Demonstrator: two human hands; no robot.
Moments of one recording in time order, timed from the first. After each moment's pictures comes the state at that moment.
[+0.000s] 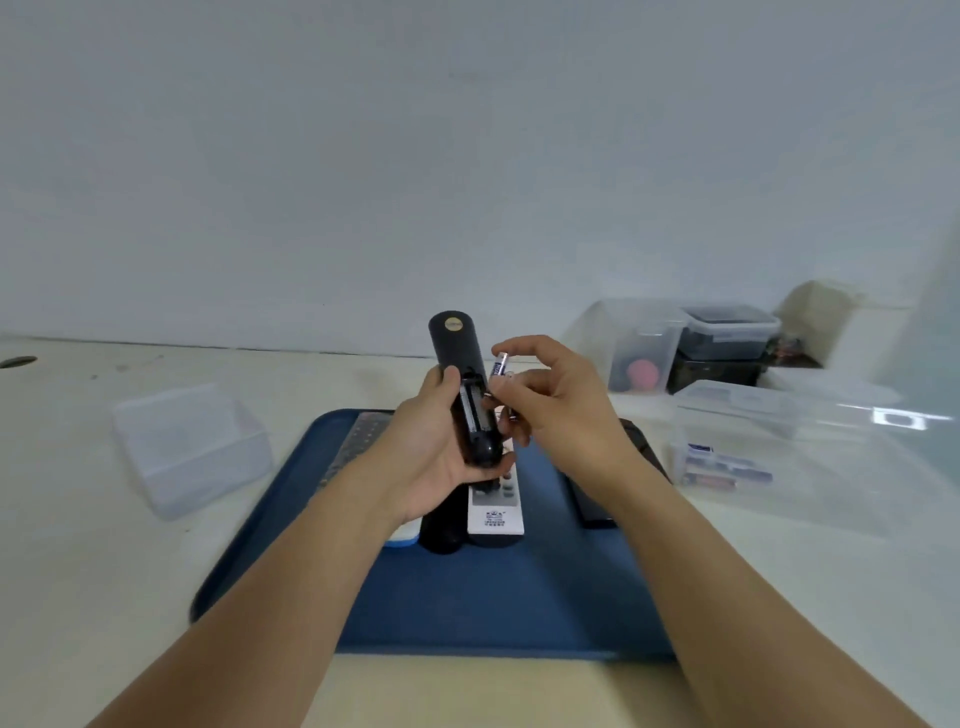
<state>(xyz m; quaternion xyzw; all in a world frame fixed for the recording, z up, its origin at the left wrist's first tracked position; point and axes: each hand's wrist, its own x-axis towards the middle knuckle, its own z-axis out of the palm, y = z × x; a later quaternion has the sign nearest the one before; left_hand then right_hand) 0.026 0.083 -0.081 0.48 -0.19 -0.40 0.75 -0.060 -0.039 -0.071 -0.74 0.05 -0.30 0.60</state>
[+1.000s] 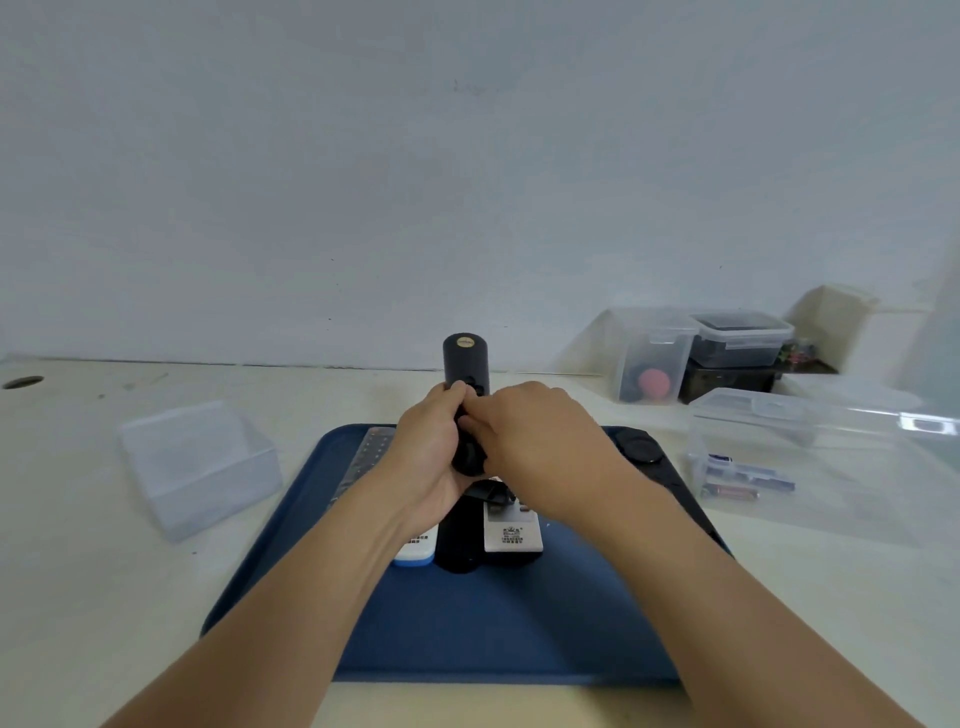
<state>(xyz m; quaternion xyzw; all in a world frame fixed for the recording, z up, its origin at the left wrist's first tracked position) 0.024 0.083 -0.075 0.50 -0.15 -0.31 0.79 -0.050 -0.010 -0.062 -0.97 0.04 -0.22 0.02</state>
